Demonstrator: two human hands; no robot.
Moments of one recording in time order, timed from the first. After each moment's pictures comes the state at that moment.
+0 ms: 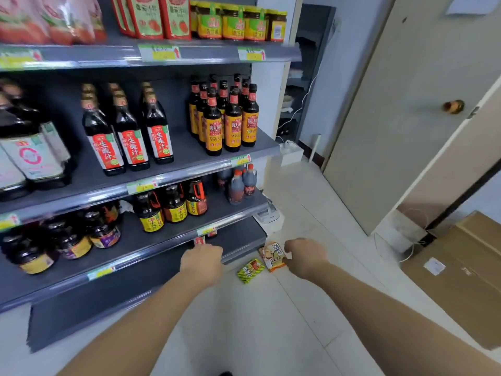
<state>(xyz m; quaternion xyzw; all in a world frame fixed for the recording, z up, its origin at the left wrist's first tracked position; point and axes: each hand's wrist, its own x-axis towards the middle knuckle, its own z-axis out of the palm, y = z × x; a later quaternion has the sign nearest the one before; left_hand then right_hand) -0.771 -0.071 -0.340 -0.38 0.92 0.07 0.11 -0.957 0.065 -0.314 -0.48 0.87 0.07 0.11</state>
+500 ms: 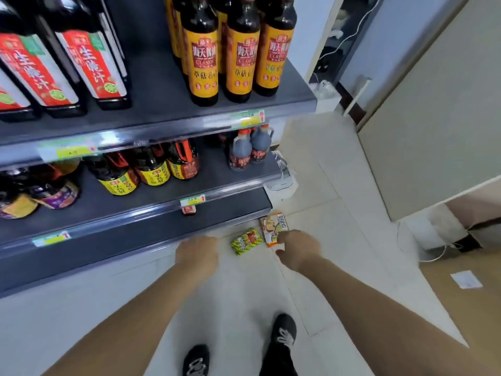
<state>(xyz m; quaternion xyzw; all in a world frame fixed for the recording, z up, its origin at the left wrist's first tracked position) -0.919 -0.191 -0.497 -0.45 0.85 0.17 0.20 -1.115 -0.093 -0.467 -0.49 0.83 0.13 0.24</state>
